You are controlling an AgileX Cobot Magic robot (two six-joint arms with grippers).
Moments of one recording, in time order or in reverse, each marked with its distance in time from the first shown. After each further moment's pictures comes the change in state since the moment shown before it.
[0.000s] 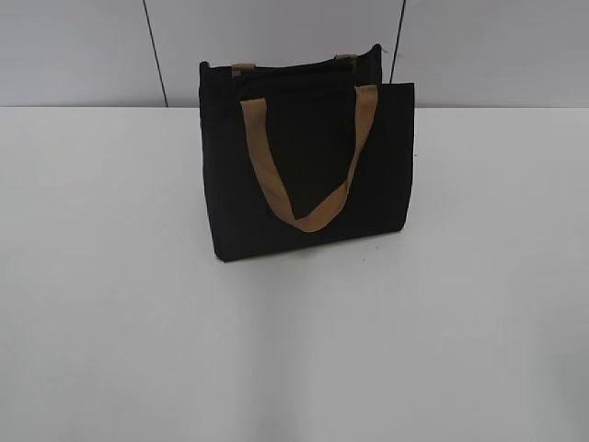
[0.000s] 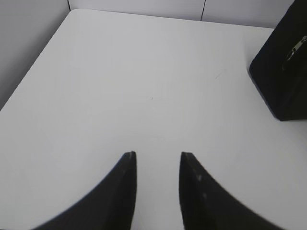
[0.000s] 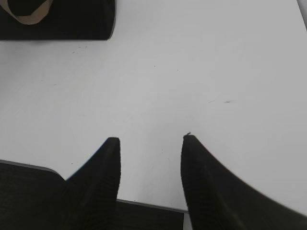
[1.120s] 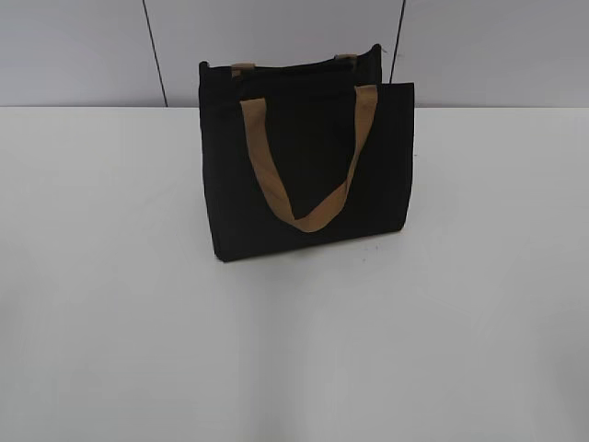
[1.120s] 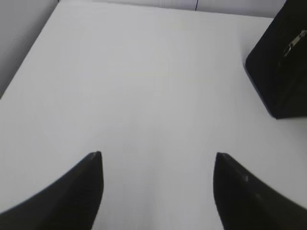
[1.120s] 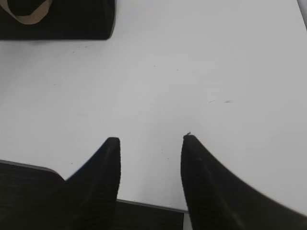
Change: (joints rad) left arm -0.003 0.152 -0.030 -0.025 -0.078 0.037; right arm 0.000 0.000 0.000 0.000 0.000 0.000
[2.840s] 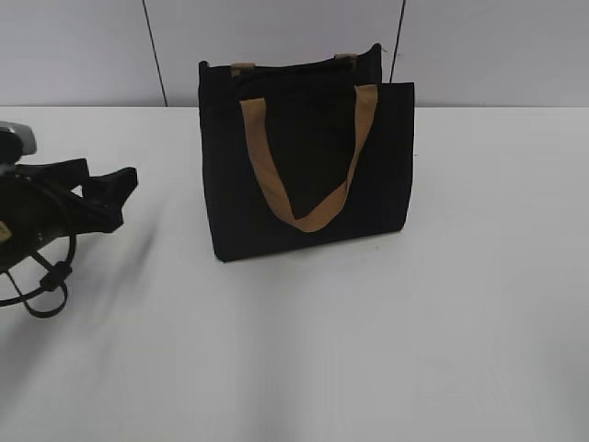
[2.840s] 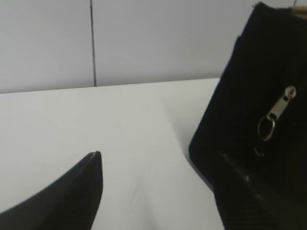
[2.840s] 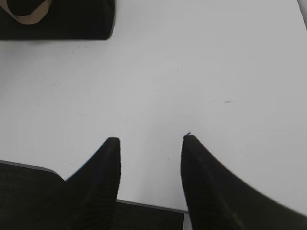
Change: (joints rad) left arm -0.317 1.630 0.155 0.193 -2.078 -0.103; right arm 0.000 0.000 0.000 0.000 0.000 0.000
